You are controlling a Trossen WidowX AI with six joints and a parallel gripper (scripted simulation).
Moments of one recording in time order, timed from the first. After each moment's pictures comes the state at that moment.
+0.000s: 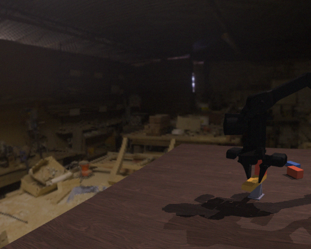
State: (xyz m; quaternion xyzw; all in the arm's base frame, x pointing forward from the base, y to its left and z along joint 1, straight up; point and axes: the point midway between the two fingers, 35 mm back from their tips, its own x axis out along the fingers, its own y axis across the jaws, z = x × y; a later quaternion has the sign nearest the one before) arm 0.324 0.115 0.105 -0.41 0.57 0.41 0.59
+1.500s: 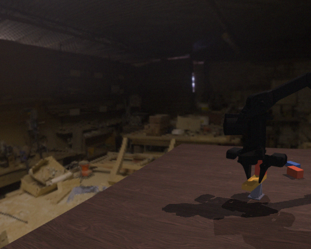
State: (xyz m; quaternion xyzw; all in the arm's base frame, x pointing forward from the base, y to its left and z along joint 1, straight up) arm 0.324 0.115 0.105 -0.41 0.57 0.41 0.59
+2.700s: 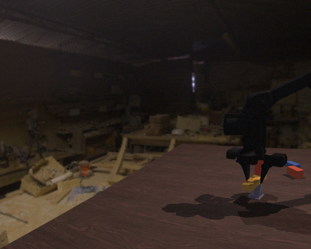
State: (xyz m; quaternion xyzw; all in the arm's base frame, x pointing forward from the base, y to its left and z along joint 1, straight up) arm 0.324 0.115 0.105 -0.41 0.57 0.41 0.59
